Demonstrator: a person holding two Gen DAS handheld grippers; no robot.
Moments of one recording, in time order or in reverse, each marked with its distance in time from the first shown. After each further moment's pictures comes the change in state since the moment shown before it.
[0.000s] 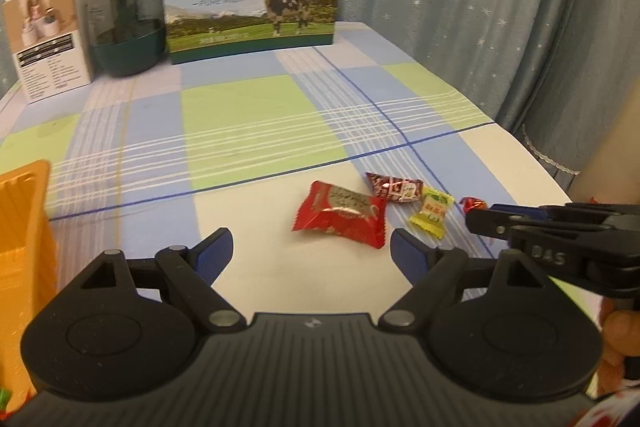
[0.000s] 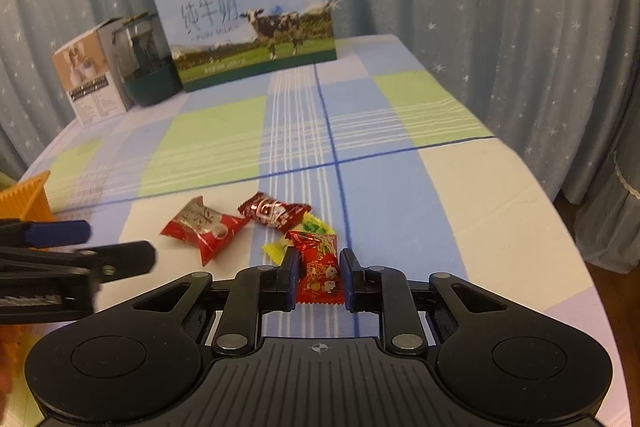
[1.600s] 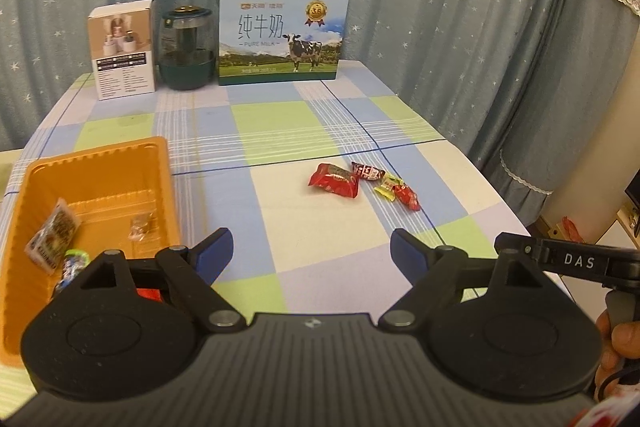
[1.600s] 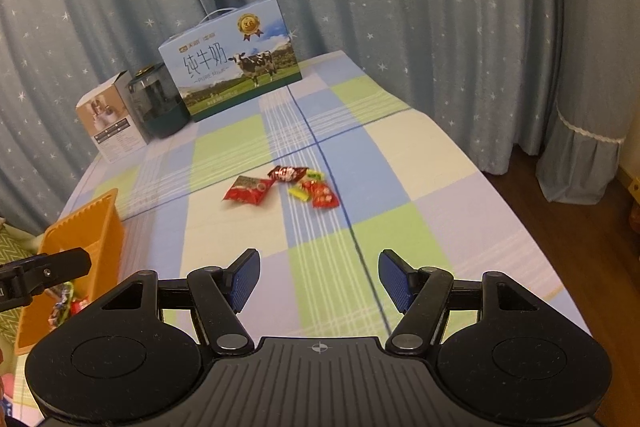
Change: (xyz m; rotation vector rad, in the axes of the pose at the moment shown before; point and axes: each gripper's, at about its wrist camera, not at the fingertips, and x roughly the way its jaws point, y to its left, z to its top) left arm -0.187 0.012 -0.042 -0.062 -0.072 -0.003; right arm -0.173 0.031 -0.048 0.157 -0.041 -0.046
